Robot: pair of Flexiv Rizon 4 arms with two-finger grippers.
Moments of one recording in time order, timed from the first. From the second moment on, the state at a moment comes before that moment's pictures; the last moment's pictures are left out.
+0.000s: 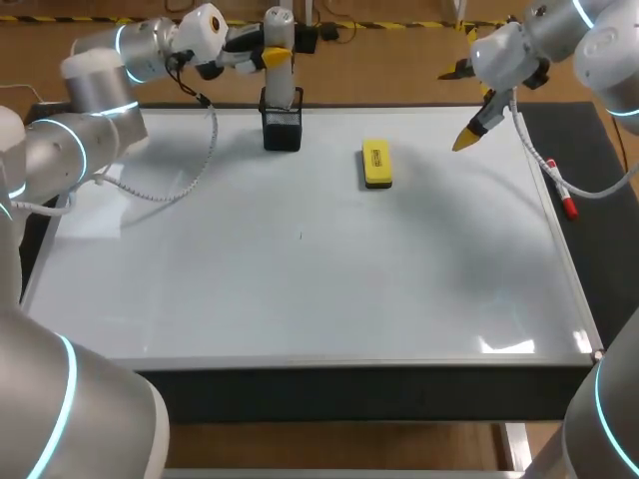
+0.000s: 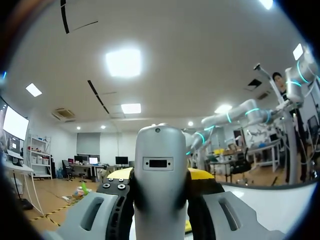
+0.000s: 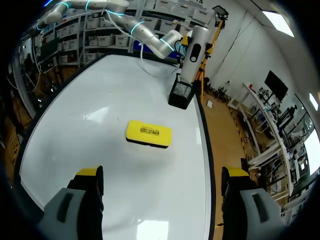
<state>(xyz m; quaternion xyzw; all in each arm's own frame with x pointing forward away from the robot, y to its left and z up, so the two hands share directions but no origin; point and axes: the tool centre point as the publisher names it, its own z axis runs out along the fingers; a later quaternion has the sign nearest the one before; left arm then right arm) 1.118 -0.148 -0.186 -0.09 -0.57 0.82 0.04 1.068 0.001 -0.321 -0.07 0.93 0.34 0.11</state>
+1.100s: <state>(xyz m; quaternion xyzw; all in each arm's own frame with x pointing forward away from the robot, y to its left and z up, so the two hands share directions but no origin) 1.130 -0.144 -0.232 -0.04 -0.57 0.82 0.02 1.068 0.001 -0.321 -0.07 0.93 0.34 0.11</state>
